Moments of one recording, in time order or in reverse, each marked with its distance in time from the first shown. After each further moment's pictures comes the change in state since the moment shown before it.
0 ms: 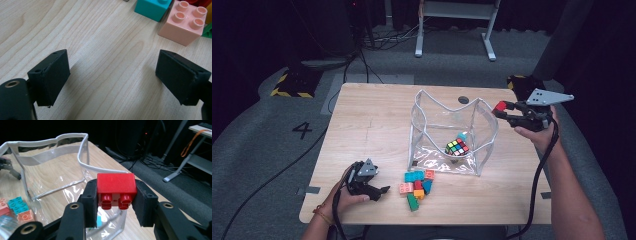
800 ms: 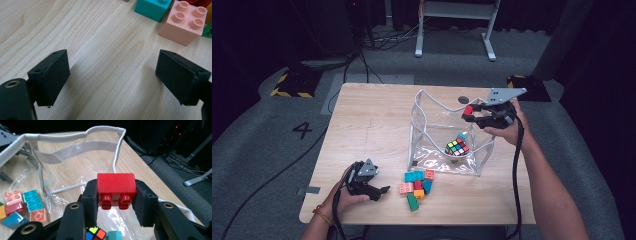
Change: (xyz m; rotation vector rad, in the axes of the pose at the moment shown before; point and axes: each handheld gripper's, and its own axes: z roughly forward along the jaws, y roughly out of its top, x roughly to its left) left arm 0.000 0.000 0.000 0.000 0.000 -0.001; right arm 0.036 0.030 0.070 0.117 0.146 -0.156
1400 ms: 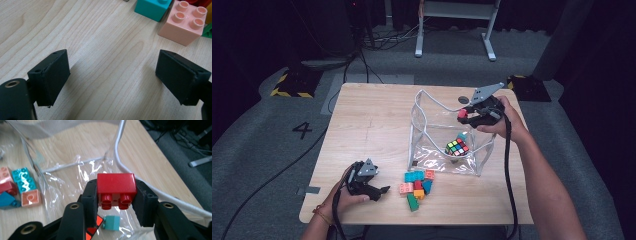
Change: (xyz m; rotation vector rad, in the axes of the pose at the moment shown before) left arm 0.000 0.000 0.000 0.000 0.000 0.000; right arm -0.007 0.009 0.029 0.244 0.024 -0.056
